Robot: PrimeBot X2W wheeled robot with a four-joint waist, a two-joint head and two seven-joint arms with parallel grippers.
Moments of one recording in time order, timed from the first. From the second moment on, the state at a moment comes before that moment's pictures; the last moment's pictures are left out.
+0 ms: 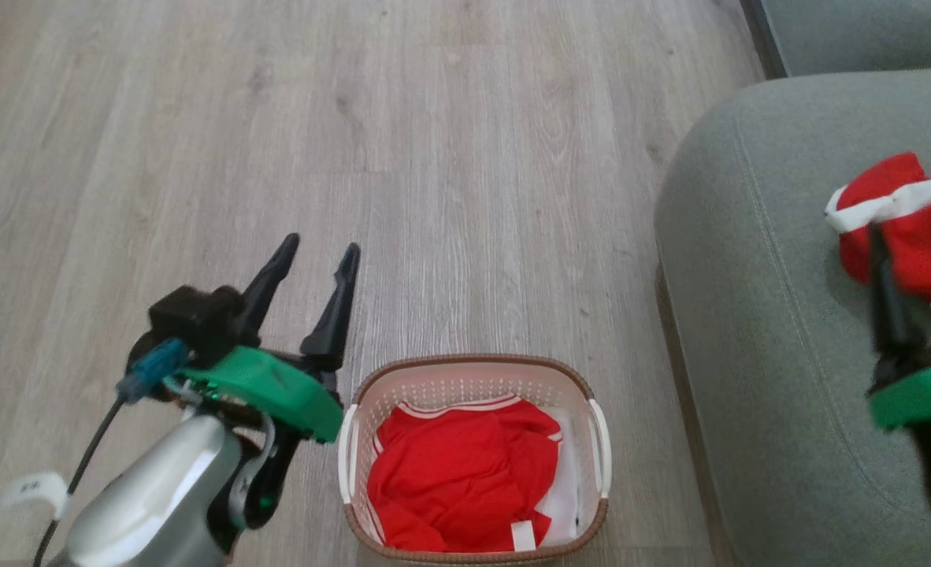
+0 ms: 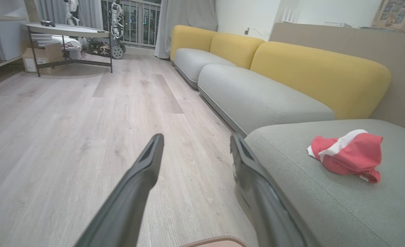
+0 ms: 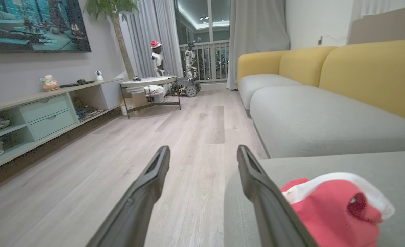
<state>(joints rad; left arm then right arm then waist) -0.41 0.44 -0.78 0.10 -0.79 0.24 -0.25 -0.12 -0.37 -0.05 0.07 0.50 0.13 -0.13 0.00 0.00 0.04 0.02</state>
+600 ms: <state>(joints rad) -0.09 0.37 -0.42 0.02 -0.58 0.23 -0.25 0.06 -0.18 0.00 -0.01 0.35 0.13 -0.18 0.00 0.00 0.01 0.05</state>
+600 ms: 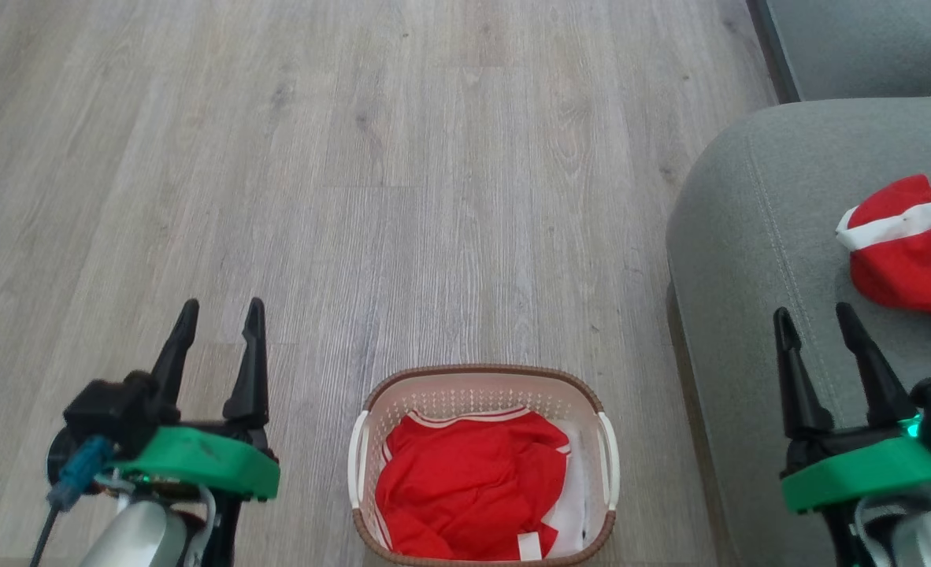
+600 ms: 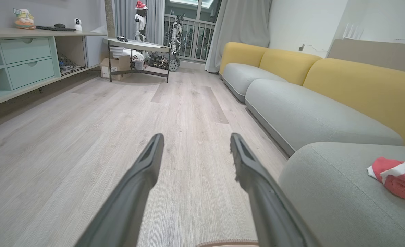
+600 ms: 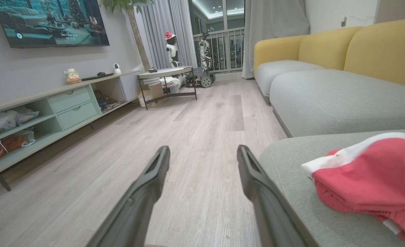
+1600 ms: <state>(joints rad) -0.05 0.22 -0.25 0.09 -0.39 0.07 -0.25 0.06 -0.14 0.01 0.00 0.32 0.13 -0.21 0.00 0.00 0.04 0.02</state>
